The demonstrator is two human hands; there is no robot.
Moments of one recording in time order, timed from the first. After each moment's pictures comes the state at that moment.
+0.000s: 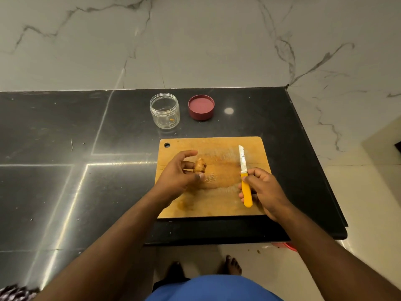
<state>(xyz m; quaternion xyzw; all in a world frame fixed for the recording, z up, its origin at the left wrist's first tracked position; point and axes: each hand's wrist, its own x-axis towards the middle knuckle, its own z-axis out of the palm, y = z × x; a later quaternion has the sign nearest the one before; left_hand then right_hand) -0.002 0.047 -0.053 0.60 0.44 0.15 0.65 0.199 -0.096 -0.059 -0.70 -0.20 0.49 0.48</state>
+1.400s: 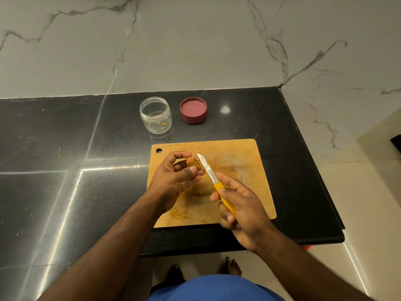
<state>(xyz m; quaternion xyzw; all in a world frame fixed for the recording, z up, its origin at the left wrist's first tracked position) 0.015 0.046 -0.043 0.39 0.41 0.25 0.79 0.139 -0.103 -0.023 -0.54 -0.12 0.59 0.58</state>
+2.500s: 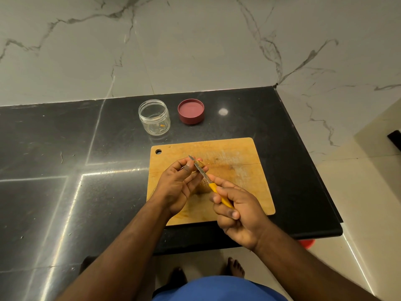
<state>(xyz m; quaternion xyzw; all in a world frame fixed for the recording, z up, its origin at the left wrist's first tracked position) 0.022 0.031 -0.049 0.27 0.38 0.28 0.84 0.139 -0.104 -0.029 -0.37 -0.01 0.69 0.62</state>
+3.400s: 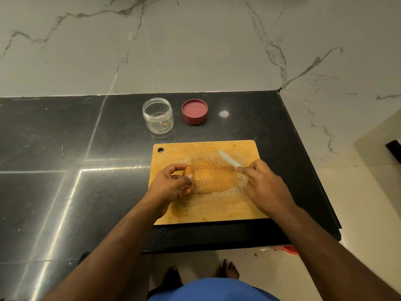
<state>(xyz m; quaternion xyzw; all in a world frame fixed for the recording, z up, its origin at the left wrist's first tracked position) -0.002 0.043 -0.054 0.46 0.51 0.16 0.71 0.218 -0.098 -0.052 -0.81 -0.55 0.11 0.17</state>
